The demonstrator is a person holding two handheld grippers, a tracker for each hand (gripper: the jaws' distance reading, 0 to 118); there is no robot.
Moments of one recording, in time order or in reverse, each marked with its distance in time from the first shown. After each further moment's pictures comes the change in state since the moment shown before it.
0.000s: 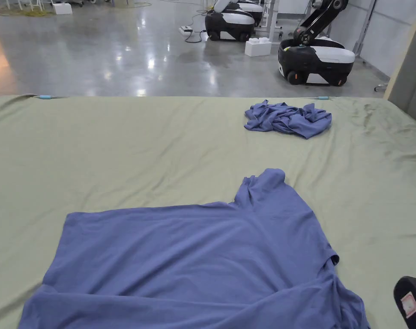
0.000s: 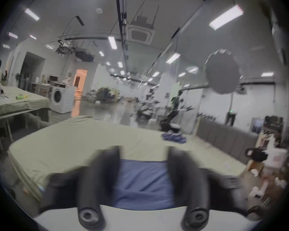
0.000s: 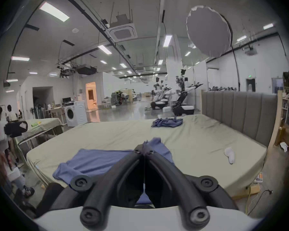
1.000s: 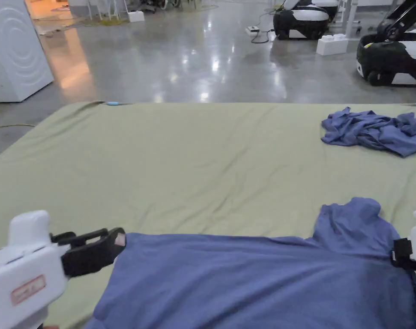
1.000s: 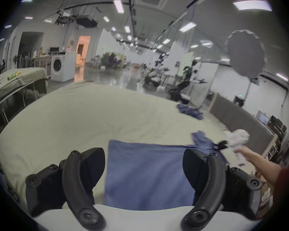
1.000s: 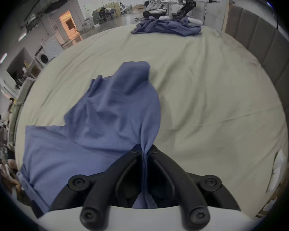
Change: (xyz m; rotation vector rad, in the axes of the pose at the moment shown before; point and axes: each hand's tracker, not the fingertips) left arm -0.161 -0.050 -0.303 -0.504 0.185 0.068; right arm 0.127 -0.101 -0.474 -0.964 -0.032 -0.060
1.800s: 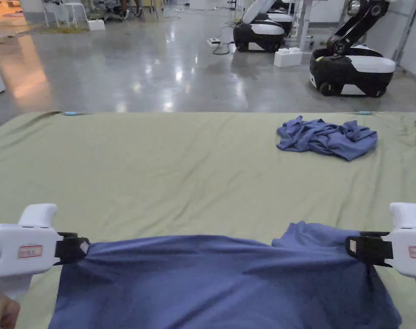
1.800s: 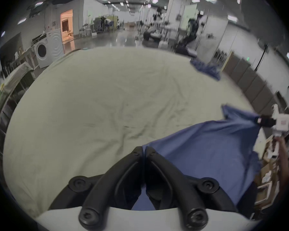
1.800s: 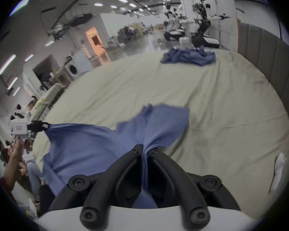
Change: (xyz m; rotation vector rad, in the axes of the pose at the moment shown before) left arm -0.007 0.011 -0.036 -0.235 -0.075 -0.111; right arm -0.009 -0.050 0.133 0.260 0.256 0.107
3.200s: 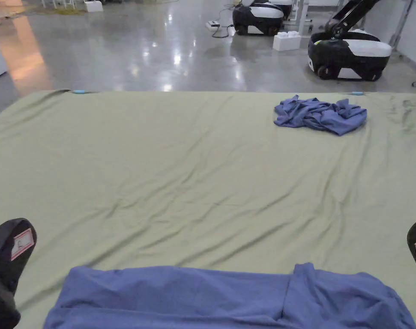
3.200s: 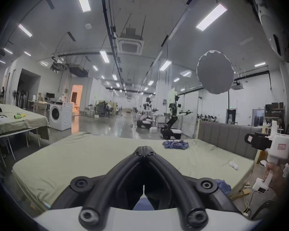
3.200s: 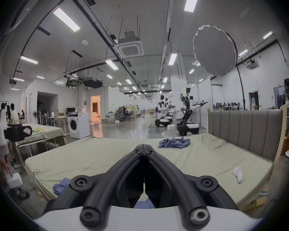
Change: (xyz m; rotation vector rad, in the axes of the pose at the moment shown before) left arm 0.156 -0.165 0.289 0.790 0.080 -0.128; right arm -0.211 -0.181 0.228 0.783 -0.202 0.156
